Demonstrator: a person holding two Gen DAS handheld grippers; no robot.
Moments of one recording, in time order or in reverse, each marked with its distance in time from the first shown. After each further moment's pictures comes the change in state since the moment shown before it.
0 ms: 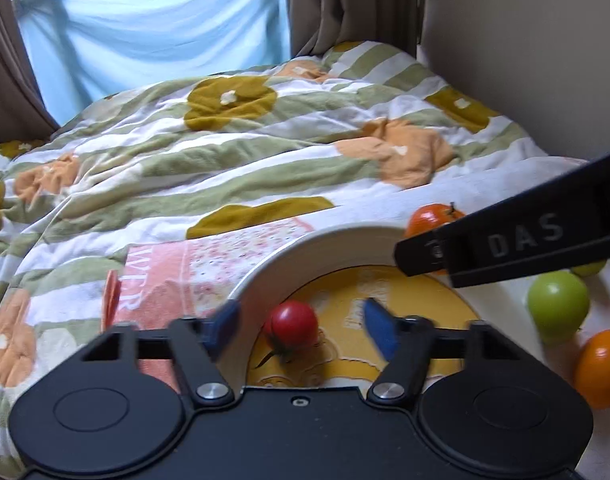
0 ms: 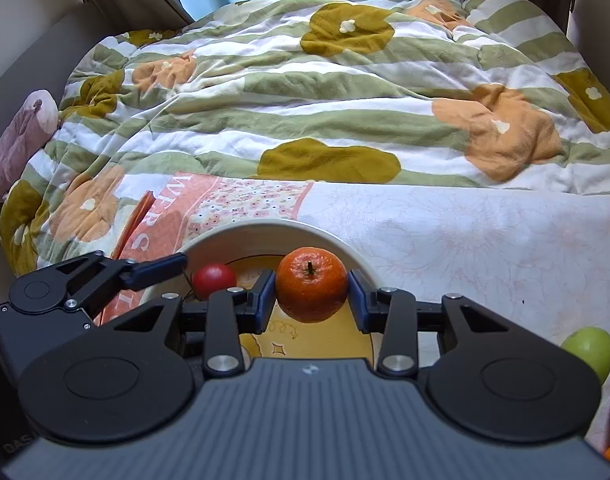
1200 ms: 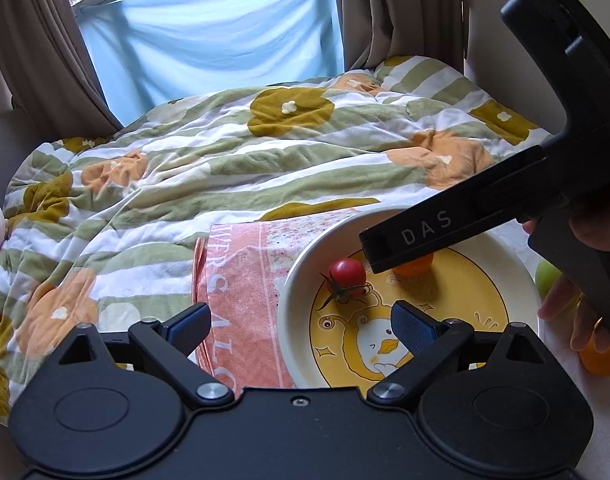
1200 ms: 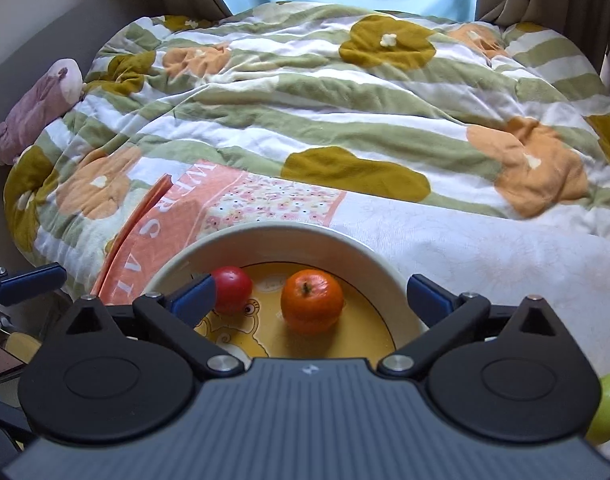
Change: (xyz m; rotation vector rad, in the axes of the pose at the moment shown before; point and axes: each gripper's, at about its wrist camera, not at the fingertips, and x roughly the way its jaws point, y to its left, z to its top) left arm -0.059 0.006 -0.029 -0.058 -0.025 0.165; right arm 0.020 0.024 -0.006 -0.134 -0.042 0.037
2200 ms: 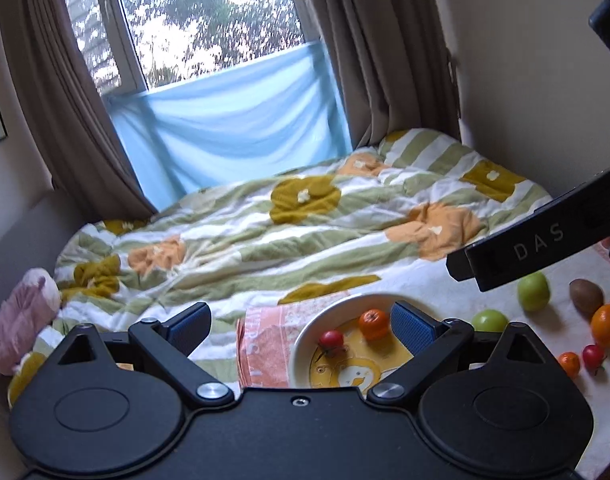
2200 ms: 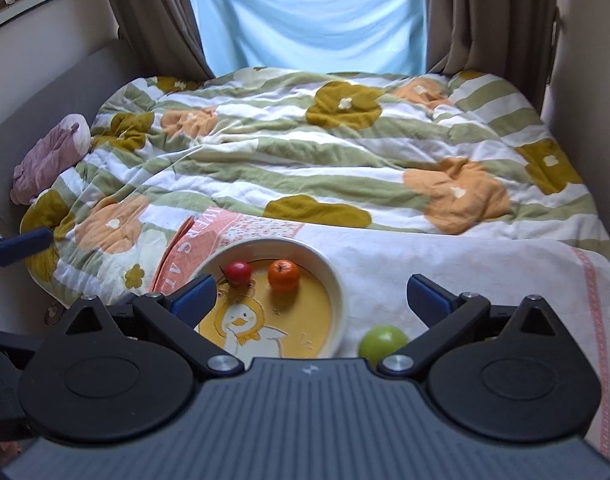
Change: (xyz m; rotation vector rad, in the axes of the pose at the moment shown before) left arm -0.155 -0.046 0.017 0.075 -0.237 0.100; right arm -0.205 -0.023 -0.043 0.045 -0.170 -0.086
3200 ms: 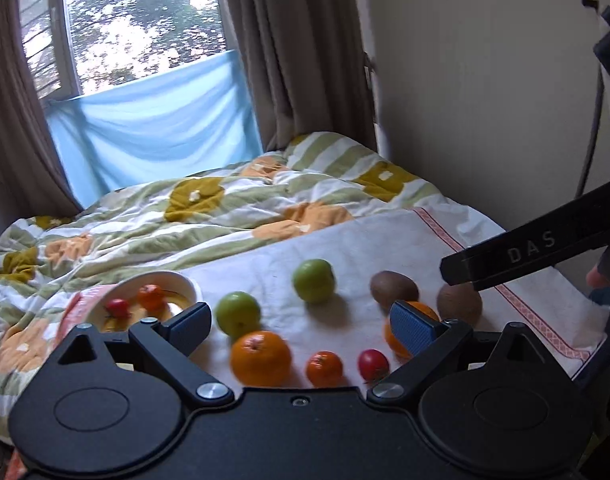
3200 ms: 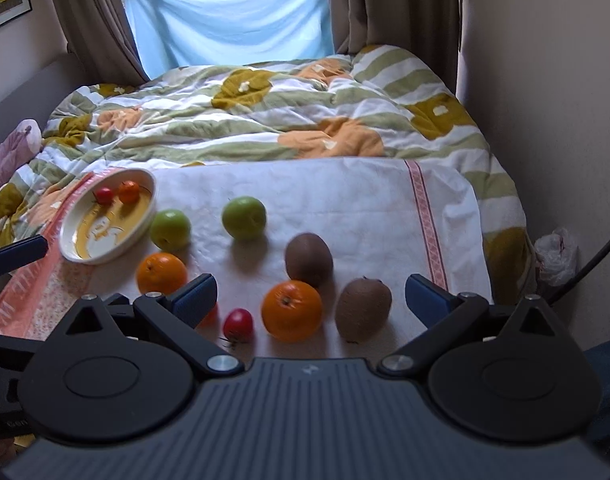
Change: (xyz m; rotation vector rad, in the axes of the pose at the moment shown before) left arm -0.028 -0.234 -0.033 -0.021 -0.014 -0.165; right arm -0.067 -0.229 -0.140 0.090 0.011 -0.092
